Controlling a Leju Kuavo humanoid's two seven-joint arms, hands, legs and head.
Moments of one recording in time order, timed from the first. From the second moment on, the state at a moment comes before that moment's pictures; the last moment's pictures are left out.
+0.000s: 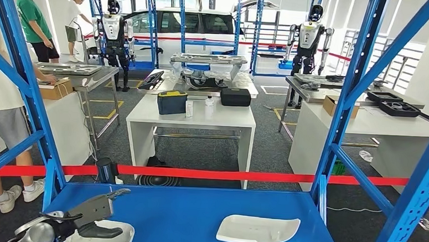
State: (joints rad) left arm -1.01 0.17 -0.39 -0.40 -0.49 -0.53 -0.62; right arm -0.04 0.06 -0.01 -0.16 -0.04 -0.13 0.19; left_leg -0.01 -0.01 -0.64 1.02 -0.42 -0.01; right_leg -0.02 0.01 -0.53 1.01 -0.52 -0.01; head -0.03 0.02
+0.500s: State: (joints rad) left arm -0.88 0.21 -0.42 -0.55 -0.40 -0.58 -0.70; right arm -0.04 0.05 -0.04 -0.16 -0.06 -0.13 0.19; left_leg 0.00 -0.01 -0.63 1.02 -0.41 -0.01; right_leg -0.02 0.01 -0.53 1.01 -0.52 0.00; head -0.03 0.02
